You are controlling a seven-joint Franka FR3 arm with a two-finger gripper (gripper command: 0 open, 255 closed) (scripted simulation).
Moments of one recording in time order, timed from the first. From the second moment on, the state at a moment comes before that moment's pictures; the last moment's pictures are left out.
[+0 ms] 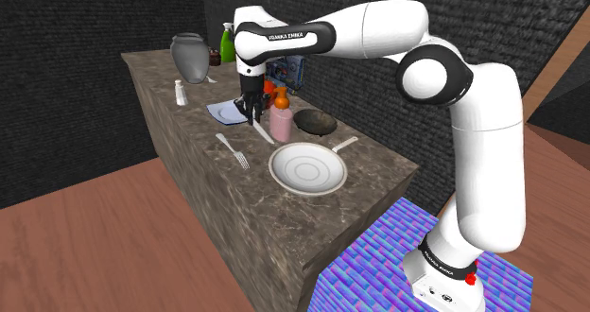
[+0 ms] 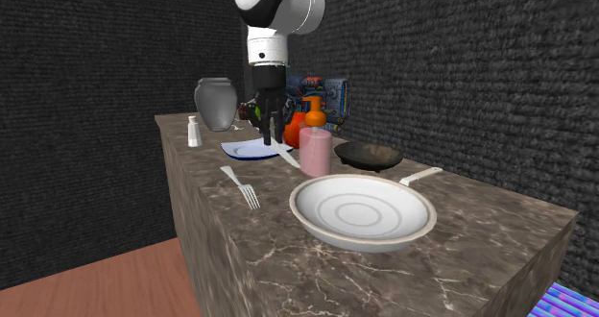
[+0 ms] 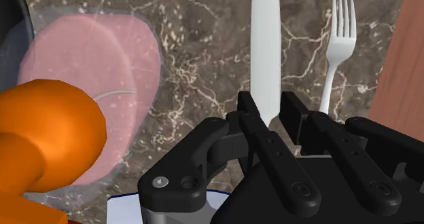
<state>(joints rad) 0.13 0.51 0.09 -1.33 -0.01 1.76 0.24</state>
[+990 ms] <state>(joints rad) -0.03 0.30 0.02 -1.58 0.01 1.80 0.01</state>
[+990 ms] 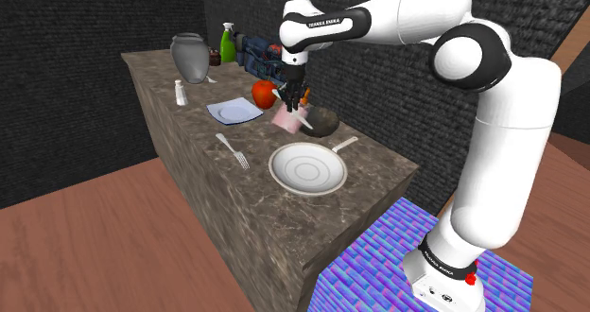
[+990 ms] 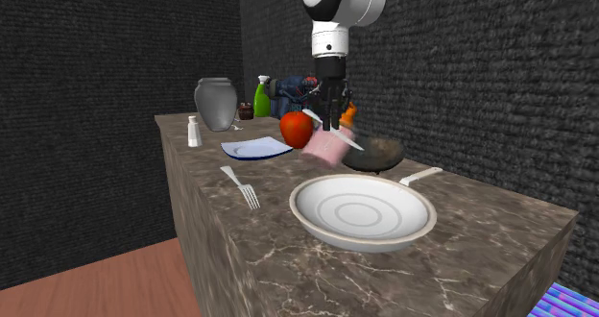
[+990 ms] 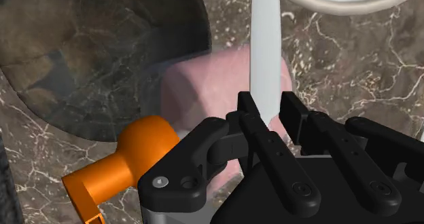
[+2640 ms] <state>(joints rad) -0.16 0.30 -0.05 -1.77 0.02 1.99 -0.19</state>
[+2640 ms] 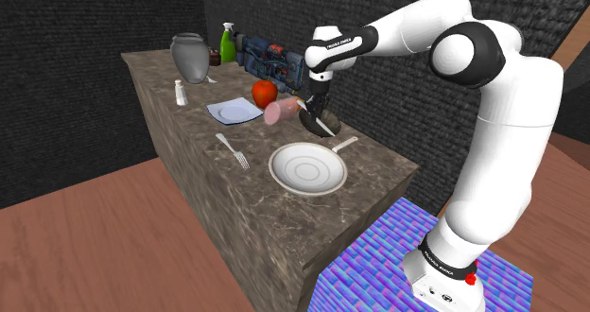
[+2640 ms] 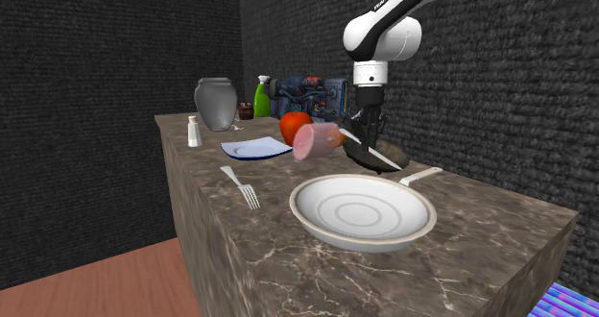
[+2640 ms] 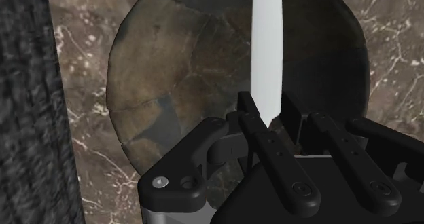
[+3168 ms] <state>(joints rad) -0.16 0.30 -0.05 -1.77 0.02 1.99 -0.19</state>
